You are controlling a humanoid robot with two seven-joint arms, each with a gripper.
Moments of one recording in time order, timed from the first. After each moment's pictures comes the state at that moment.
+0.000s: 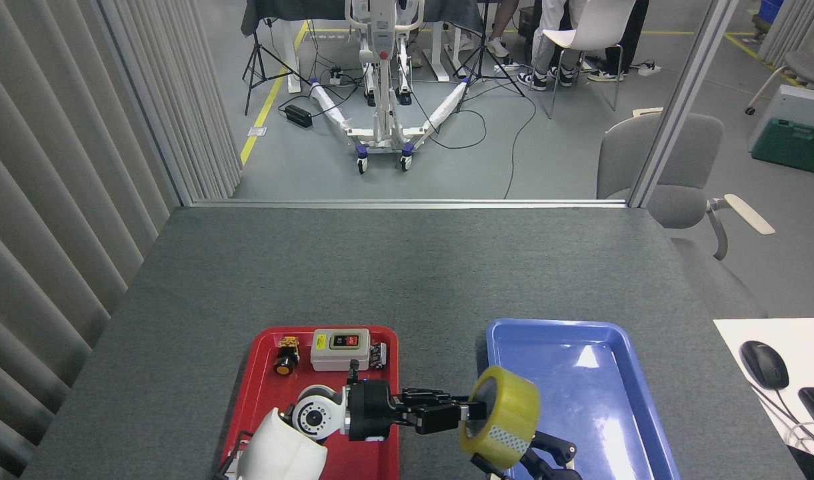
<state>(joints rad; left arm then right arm) -0.45 -0.11 -0.22 -1.01 -0.39 -0.79 -1.05 0.16 -0.21 0.15 -1.59 1.55 -0.78 -0.48</state>
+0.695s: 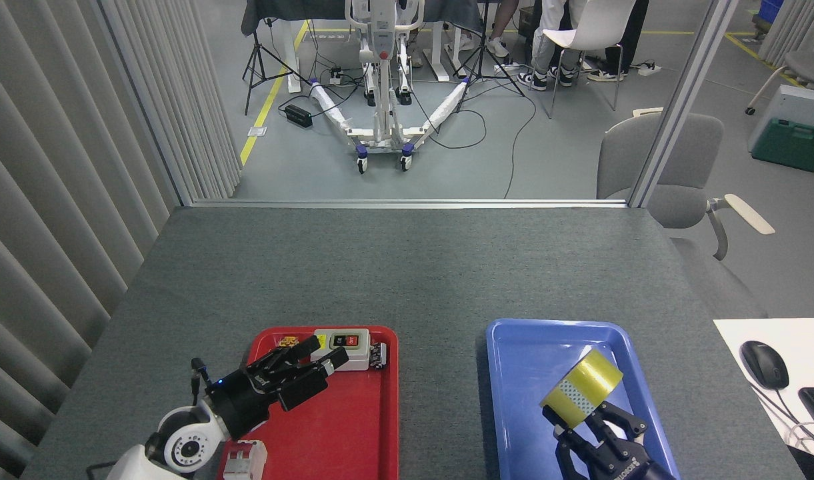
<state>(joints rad) -0.21 0.19 -0.12 -1.40 -0.61 -0.57 -0.46 0.16 -0.22 -0.05 -1.63 1.44 -0.60 -0.08</state>
